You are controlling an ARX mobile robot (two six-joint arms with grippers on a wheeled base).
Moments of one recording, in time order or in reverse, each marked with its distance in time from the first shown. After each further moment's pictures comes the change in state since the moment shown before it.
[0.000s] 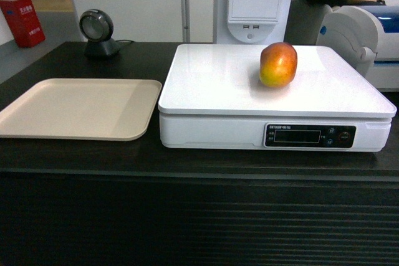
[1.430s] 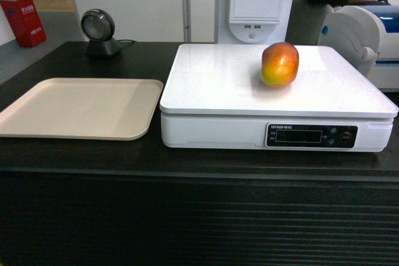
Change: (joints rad) left arm 0.000 -0.120 -0.039 -0.054 0.001 0.000; right arm 0.000 0.000 0.000 -0.001 0.000 0.000
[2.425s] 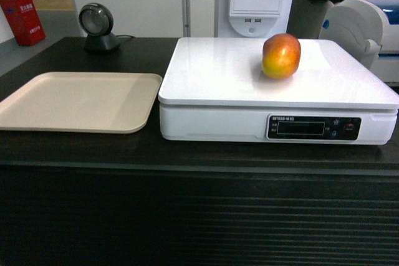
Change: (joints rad) left arm 0.000 0.000 0.000 0.003 0.000 0.000; right arm 0.000 0.000 0.000 0.003 0.000 0.000
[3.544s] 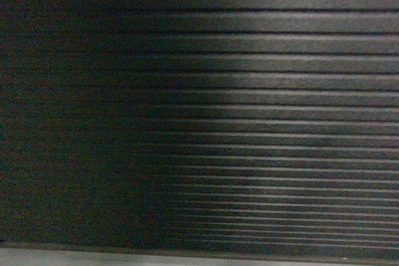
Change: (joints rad) left arm 0.000 0.000 0.000 -0.003 0.000 0.000; right arm 0.000 0.000 0.000 -0.003 0.000 0.000
